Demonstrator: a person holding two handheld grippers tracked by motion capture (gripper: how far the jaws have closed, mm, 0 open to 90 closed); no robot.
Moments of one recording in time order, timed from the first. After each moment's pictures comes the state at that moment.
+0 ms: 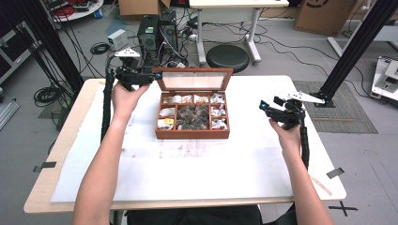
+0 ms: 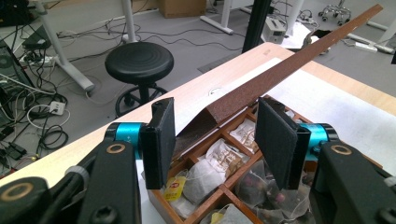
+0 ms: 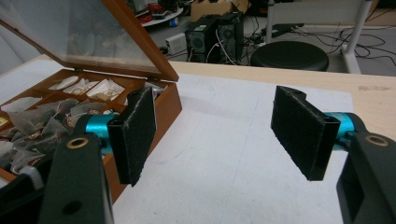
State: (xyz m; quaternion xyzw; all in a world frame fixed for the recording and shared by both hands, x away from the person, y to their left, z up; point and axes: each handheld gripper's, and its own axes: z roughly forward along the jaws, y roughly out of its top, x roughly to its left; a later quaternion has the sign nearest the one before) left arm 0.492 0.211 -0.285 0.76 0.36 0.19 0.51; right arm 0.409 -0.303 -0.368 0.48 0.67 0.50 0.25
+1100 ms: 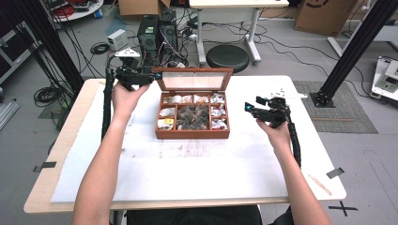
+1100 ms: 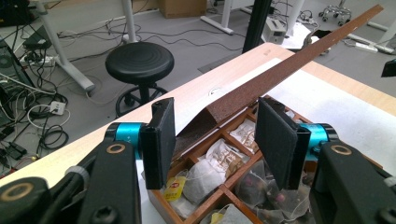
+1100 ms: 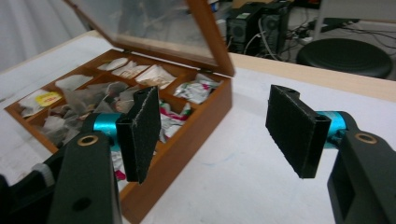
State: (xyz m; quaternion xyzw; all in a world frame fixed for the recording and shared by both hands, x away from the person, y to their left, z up) left arm 0.491 0.210 -0.284 0.76 0.36 0.19 0.51; right arm 0.421 -0.263 -0.367 0.42 0.73 0.51 0.20
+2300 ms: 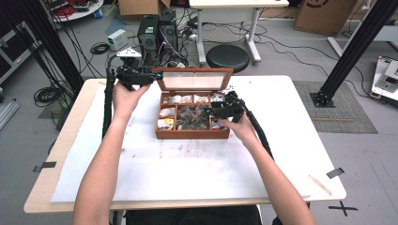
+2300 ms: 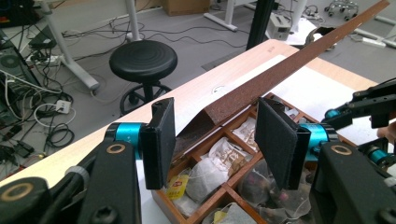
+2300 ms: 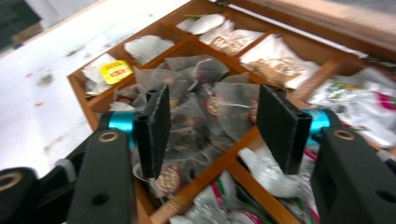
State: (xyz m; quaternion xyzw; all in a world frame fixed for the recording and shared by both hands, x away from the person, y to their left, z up) left arm 0.490 0.207 -0.283 0.76 0.36 0.20 0.50; right arm 0.472 -0.149 -0.387 0.33 0.82 0.46 0.05
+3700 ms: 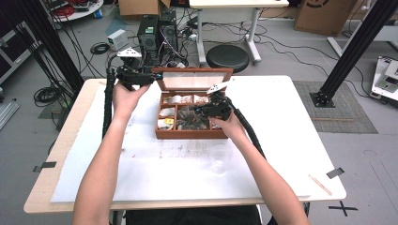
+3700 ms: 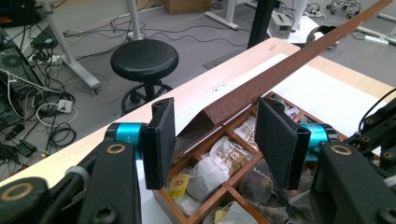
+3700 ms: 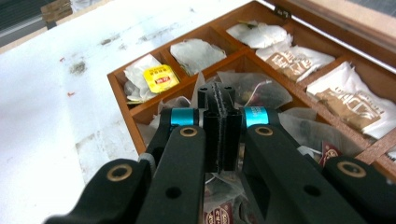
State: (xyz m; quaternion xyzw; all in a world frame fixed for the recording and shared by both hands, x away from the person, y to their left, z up) left arm 0.490 0.207 -0.282 0.76 0.36 0.20 0.50; right arm 0.468 -0.109 -0.375 0.27 0.85 0.46 0.04
